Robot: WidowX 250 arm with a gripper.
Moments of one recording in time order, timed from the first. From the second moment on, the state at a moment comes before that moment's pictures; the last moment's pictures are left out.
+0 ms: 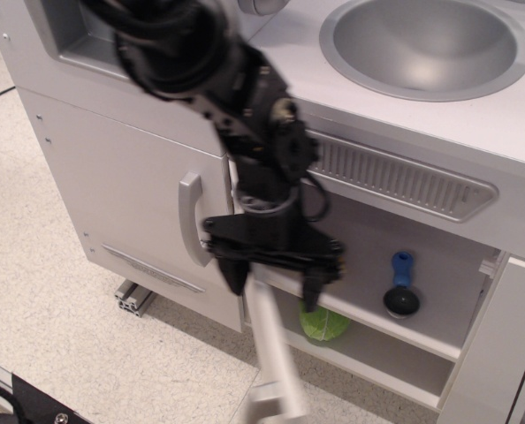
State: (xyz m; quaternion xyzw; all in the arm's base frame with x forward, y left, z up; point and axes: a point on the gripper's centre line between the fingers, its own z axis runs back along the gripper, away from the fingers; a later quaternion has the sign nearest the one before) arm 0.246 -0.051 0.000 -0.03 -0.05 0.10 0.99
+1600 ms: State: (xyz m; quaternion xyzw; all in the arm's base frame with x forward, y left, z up) arm 0.200 -0.023 -0.041 -0.02 -0.01 0.01 1.00
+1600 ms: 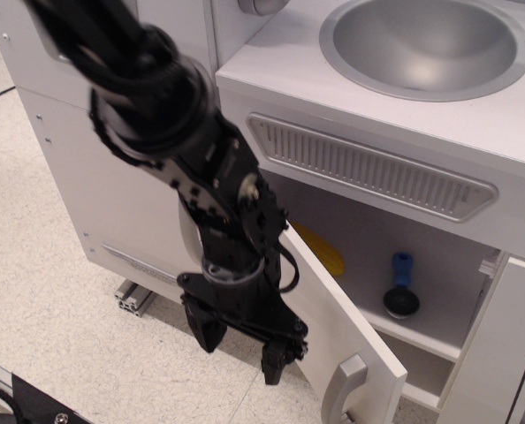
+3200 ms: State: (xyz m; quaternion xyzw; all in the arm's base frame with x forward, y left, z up) arm 0.306 -0.079 -0.075 -0.01 -0.10 0.19 0.98
